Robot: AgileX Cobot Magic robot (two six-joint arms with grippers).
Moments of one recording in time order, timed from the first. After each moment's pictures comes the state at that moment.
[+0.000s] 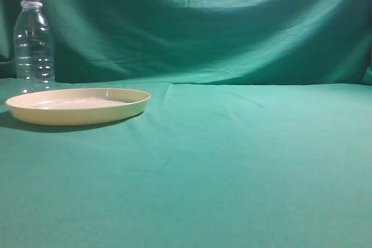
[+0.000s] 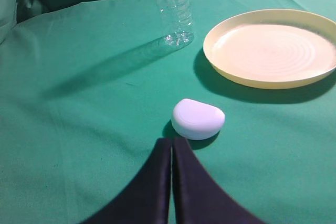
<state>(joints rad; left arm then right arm) 0.00 -0.02 0.02 -0.05 0.35 0.33 0.09 -0.01 0.03 0.04 0.38 0.06</state>
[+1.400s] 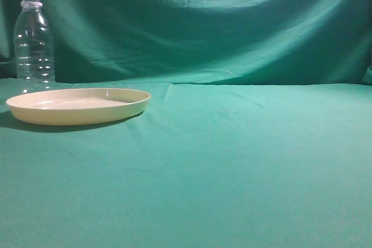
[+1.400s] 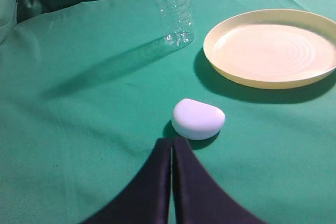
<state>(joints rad) 0.00 -0.02 0.02 -0.05 0.35 0.33 0.09 0.17 -0.29 0.21 0.27 0.06</state>
